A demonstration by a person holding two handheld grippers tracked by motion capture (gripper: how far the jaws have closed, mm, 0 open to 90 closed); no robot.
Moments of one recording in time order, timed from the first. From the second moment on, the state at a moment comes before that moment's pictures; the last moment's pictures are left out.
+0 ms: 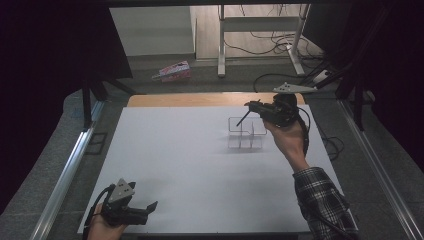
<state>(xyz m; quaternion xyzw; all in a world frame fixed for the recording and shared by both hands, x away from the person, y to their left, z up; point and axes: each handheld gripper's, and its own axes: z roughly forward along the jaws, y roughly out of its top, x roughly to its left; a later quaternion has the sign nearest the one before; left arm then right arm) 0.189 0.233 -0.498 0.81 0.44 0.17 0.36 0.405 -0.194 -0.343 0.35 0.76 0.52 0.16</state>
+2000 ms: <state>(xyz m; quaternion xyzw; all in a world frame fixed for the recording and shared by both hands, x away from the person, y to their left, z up) 0.189 0.231 -0.499 0.82 0.43 0.17 0.35 0.438 -0.158 -0.403 0.36 0.80 0.45 0.18</state>
